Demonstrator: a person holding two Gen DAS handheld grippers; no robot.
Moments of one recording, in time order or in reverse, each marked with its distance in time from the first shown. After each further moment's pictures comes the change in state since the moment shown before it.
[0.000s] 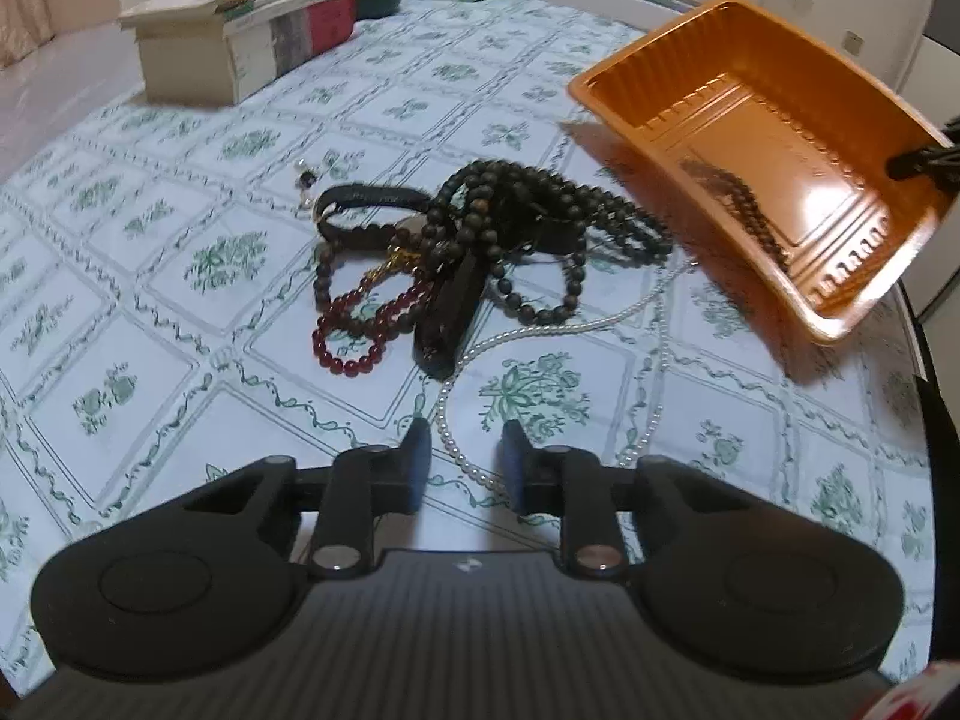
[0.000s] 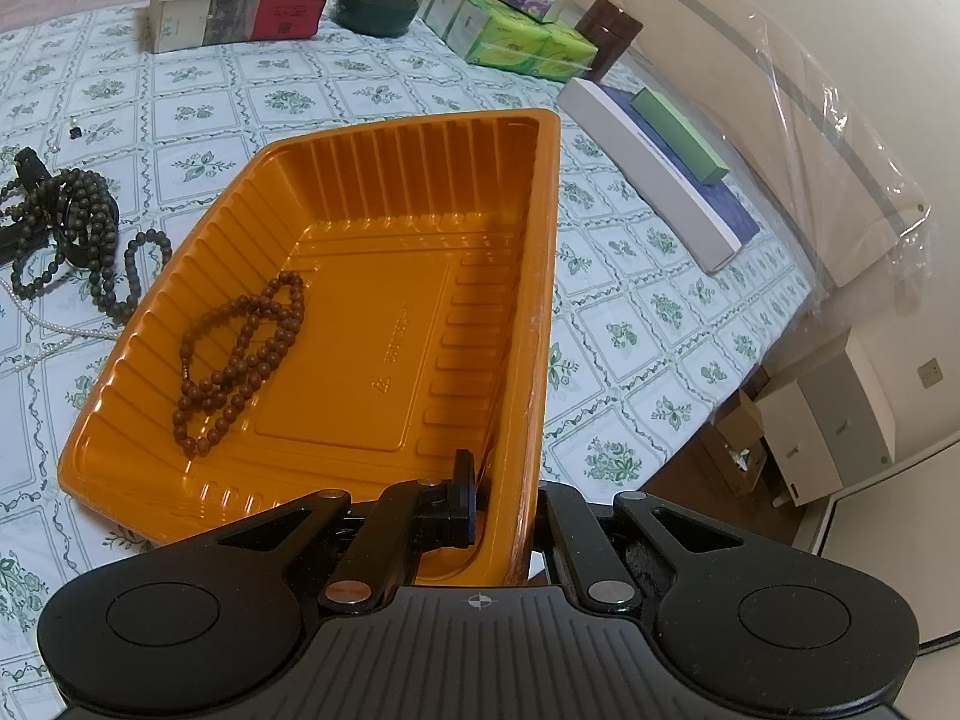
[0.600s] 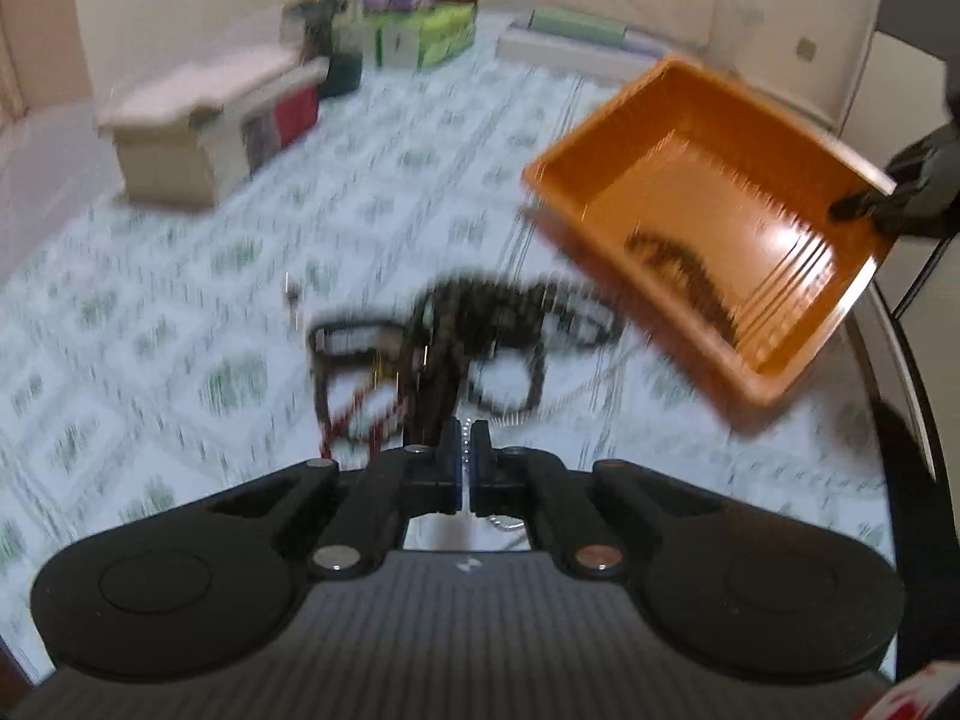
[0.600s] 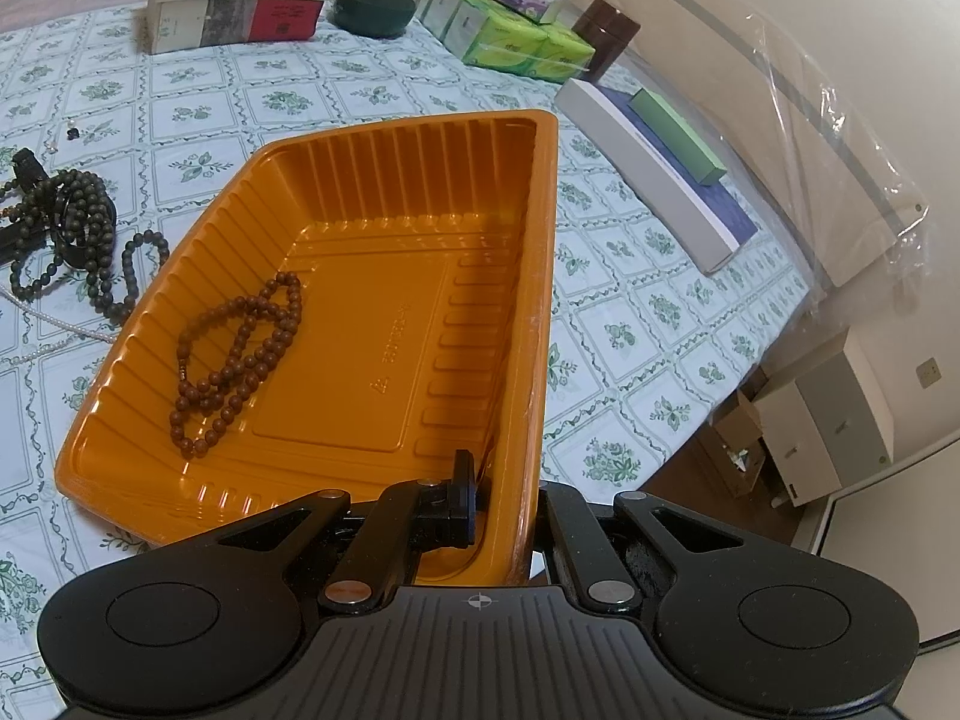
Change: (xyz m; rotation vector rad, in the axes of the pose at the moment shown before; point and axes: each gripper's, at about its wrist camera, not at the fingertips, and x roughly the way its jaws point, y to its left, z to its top) left arm -0.049 -0.011 0.042 0.113 -0.111 -0.043; right arm 0.001 -0.001 -0.001 0.005 -0.001 -0.001
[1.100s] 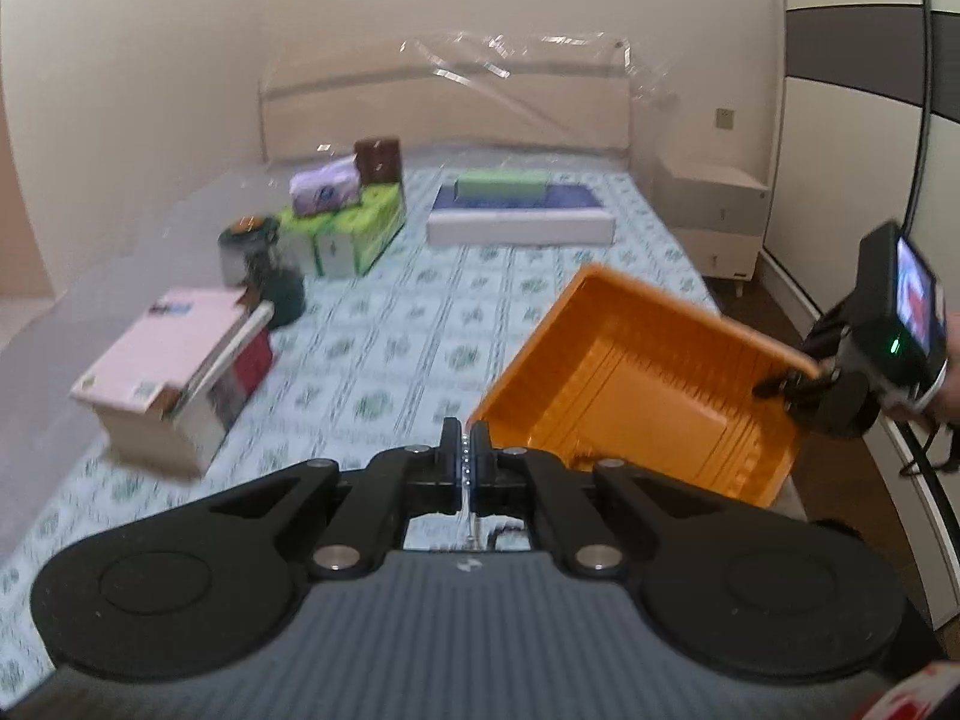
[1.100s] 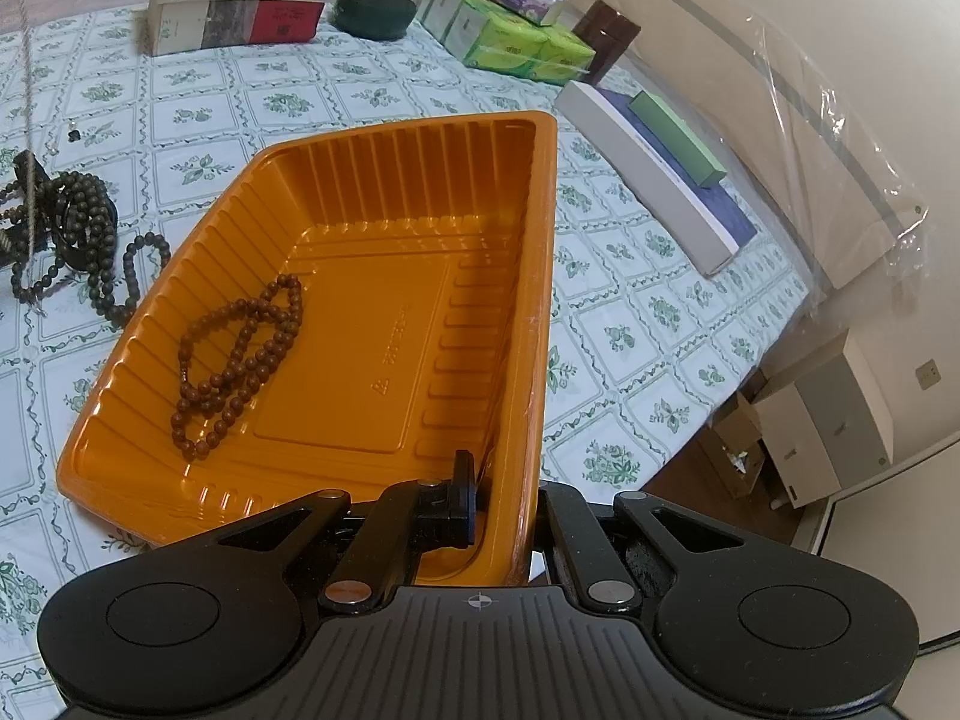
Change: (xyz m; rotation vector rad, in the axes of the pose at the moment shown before) left arm -0.055 -0.035 0.115 0.179 -0.248 -0.058; right arm -0.001 0.000 0.000 -0.002 -0.002 -0.001
